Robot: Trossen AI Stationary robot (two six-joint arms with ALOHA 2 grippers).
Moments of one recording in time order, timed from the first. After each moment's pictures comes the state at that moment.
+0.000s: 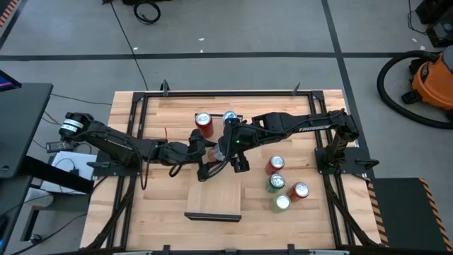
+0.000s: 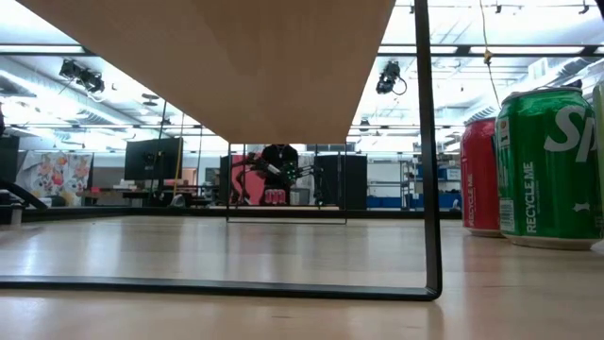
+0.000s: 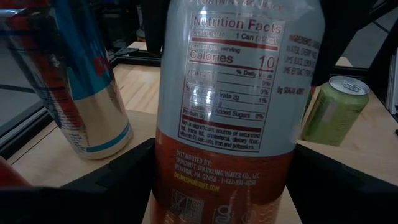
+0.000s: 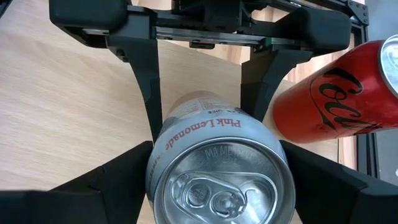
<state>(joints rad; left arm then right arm) -0.21 1.32 0.74 0.28 -0.42 -0.13 0.12 1.83 1.91 -0.98 0.13 -0.16</state>
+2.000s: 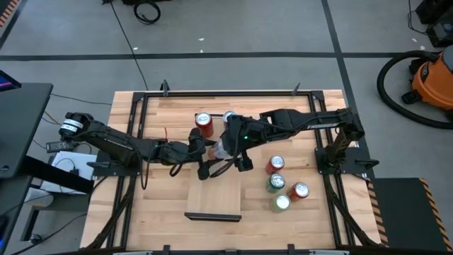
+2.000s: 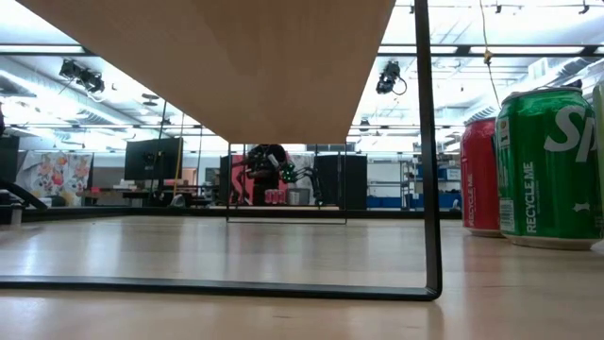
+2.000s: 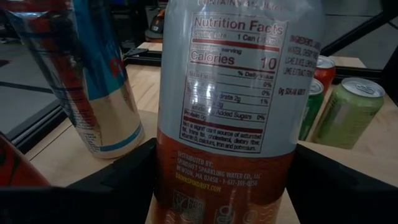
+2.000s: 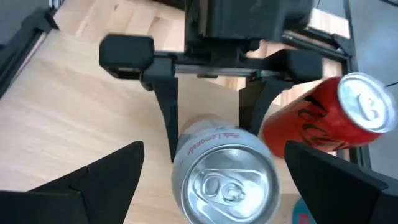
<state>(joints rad) -0.21 1.32 0.74 0.28 -0.45 -0.13 0.12 1.77 1.91 -0.94 0.10 -0.19</state>
